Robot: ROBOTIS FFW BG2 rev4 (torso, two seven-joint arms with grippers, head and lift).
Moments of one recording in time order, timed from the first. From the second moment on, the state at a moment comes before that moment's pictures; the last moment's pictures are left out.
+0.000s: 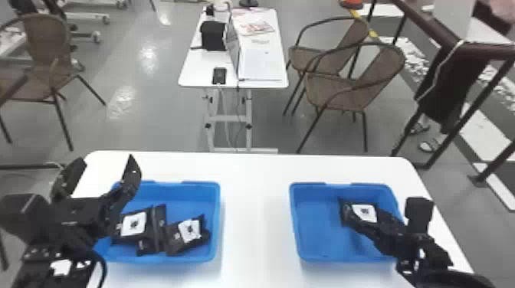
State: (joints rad) left arm 0.34 0.00 0.14 -1.87 0.14 -0.09 -0.13; right arm -0.07 -0.09 -0.31 -1.08 0.05 0.12 0.46
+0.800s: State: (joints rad) left arm 0.35 0.00 0.15 -1.87 0.15 -0.10 -0.13; right arm -0.23 -0.15 -0.29 -0.81 0.05 0.13 0.41
